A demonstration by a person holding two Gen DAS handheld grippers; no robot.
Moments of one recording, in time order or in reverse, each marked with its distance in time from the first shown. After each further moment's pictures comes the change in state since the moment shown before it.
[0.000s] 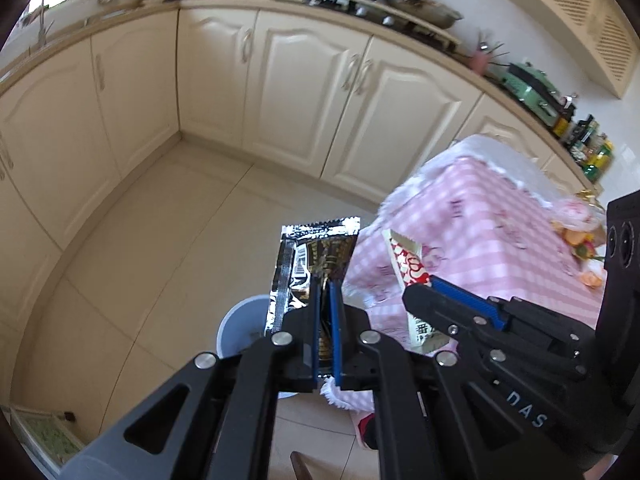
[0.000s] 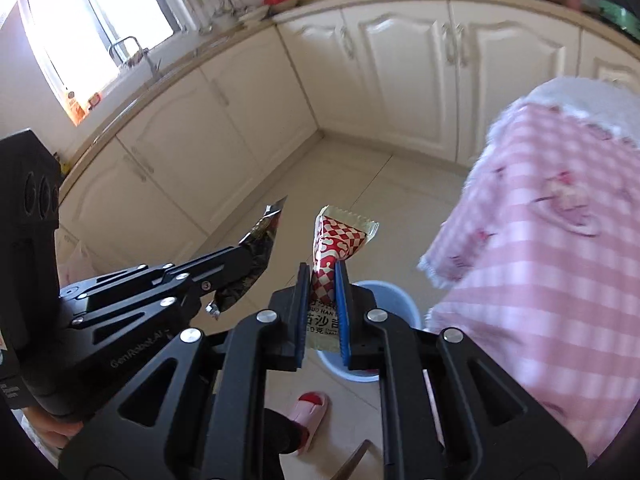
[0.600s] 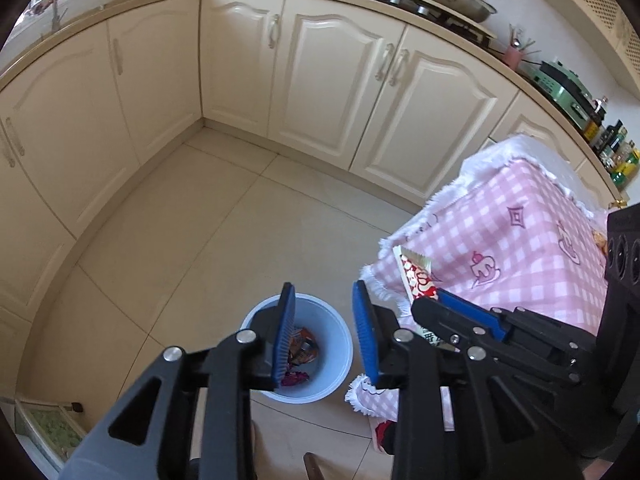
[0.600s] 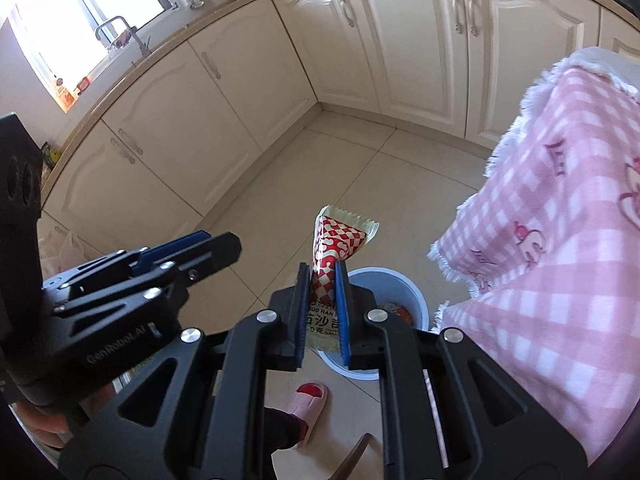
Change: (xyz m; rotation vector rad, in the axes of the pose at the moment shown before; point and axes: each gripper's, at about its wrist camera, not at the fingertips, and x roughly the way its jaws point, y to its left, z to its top) left arm 0.032 0.025 0.010 -0.040 0.022 0.083; right arm 0.051 -0.008 -0.002 0.001 0.082 0.002
